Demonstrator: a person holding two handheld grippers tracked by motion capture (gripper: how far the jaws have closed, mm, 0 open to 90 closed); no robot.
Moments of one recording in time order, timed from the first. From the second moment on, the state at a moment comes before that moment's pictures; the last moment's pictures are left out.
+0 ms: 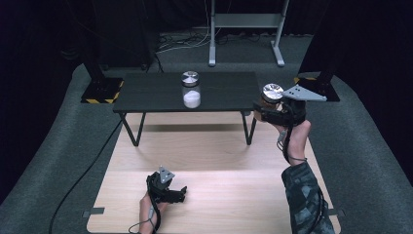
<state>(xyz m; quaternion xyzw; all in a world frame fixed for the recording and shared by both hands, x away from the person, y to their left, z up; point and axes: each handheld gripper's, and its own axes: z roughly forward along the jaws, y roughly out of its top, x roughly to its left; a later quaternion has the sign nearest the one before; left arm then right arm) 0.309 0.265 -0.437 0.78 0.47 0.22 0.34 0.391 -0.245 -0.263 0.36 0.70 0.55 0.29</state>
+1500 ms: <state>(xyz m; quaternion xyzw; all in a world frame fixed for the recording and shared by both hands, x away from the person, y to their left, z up) 0.308 0.265 -0.437 0.78 0.47 0.22 0.34 0.456 -0.199 -0.262 0.37 0.71 0.54 0.26</state>
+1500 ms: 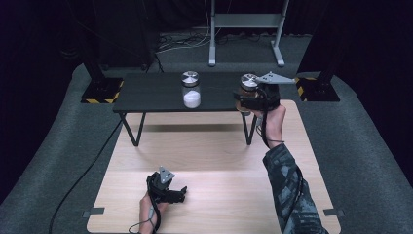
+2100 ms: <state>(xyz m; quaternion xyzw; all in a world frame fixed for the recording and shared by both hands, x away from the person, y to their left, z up) 0.309 0.265 -0.437 0.78 0.47 0.22 0.34 0.475 -0.184 -0.259 0.37 0.72 0.53 0.26</state>
